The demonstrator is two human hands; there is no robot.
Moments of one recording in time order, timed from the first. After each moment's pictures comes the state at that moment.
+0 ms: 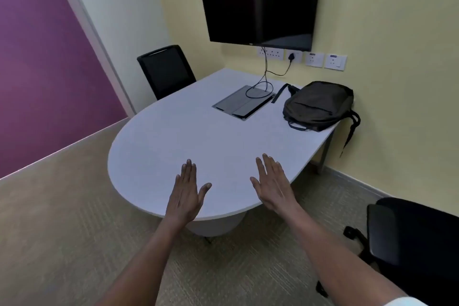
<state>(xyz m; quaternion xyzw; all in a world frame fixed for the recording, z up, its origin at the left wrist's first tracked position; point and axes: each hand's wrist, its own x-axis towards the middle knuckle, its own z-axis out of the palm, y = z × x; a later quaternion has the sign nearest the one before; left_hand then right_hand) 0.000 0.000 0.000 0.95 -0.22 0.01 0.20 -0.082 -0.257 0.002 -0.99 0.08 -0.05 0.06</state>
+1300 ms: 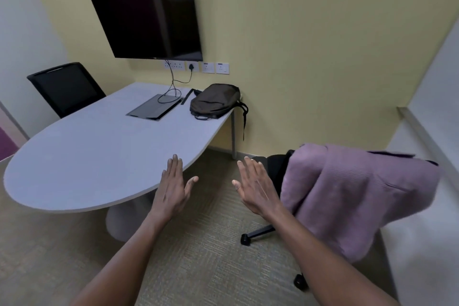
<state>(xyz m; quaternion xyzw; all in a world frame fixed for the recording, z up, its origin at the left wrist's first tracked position) -0.267 -0.092 0.023 0.89 -0.41 0.04 0.20 -0.454 -0.280 0.036 -0.97 0.21 -0.14 0.00</state>
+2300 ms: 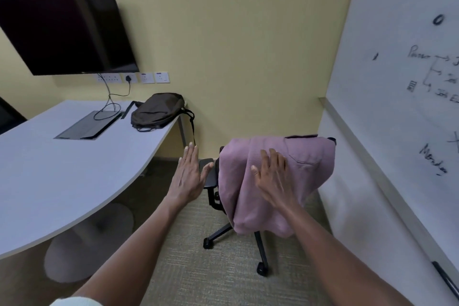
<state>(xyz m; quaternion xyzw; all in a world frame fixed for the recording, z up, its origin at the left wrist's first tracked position) -0.417 -0.249 0.068 0.81 -0.54 0.00 0.24 -0.635 -0.376 0.056 -0.86 0.45 -0.23 -0.05</state>
